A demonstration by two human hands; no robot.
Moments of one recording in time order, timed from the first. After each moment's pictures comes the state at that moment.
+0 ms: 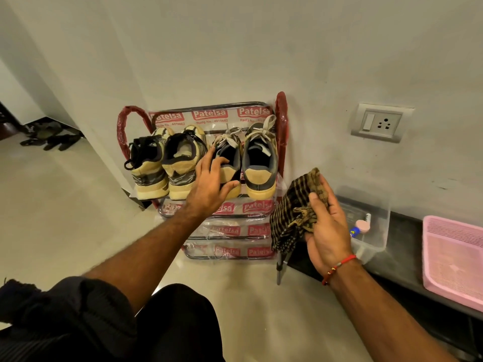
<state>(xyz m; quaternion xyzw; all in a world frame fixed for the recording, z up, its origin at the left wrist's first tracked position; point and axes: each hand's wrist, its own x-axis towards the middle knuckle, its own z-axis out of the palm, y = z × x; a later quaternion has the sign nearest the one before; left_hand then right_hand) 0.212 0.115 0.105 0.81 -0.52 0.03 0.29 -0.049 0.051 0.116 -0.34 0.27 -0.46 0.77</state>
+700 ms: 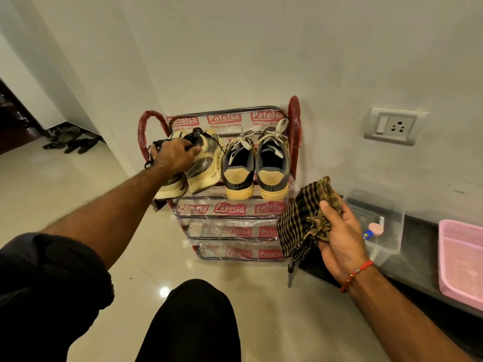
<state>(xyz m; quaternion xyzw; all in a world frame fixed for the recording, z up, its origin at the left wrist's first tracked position) 0.287 0.150 0.213 0.91 -0.35 -0.01 0.22 -0.059 0.056 0.112 -0.32 0.28 -0.43 0.79</state>
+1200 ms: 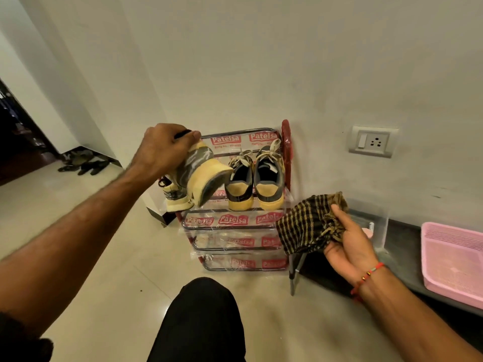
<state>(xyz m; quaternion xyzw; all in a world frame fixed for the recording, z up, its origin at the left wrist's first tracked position) 0.163 0.226 0.334 0.84 -0.41 0.06 0.35 -0.112 0.070 0.147 -0.23 0.26 -0.35 0.87</state>
